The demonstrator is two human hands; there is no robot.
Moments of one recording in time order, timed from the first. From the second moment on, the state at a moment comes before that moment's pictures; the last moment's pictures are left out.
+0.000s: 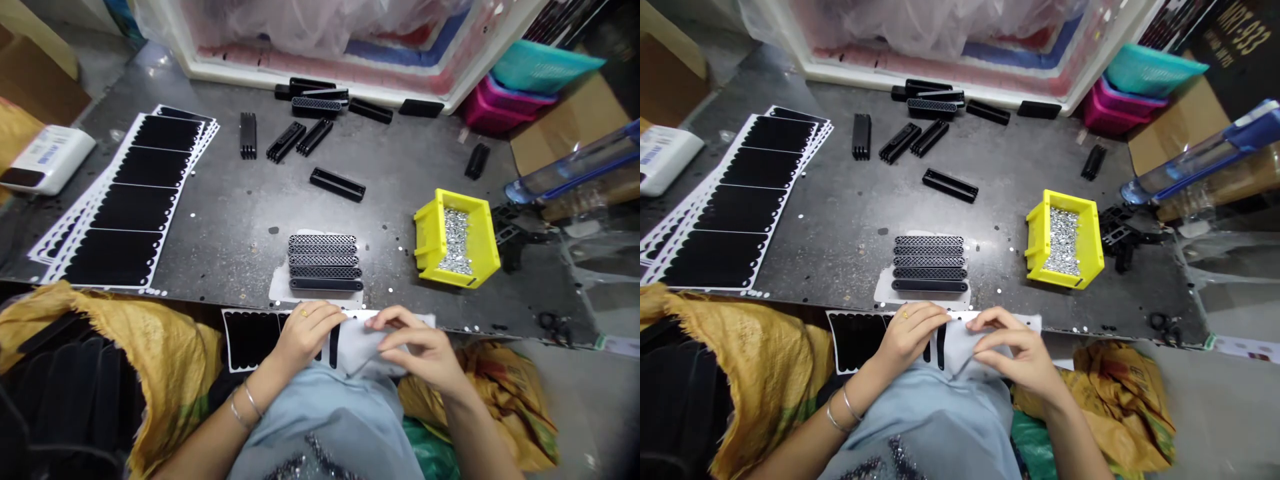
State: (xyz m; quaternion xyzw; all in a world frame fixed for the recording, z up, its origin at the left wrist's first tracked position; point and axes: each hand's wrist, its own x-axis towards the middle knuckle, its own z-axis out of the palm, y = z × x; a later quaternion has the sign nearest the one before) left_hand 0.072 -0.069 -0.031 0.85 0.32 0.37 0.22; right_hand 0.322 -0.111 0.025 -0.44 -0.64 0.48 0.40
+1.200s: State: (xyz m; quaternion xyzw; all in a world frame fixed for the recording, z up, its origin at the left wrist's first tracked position) left_hand 0.034 -0.019 0.034 0.71 0.52 0.43 0.18; right_hand 0.210 -0.016 0.050 -0.46 -0.78 0.15 0.39
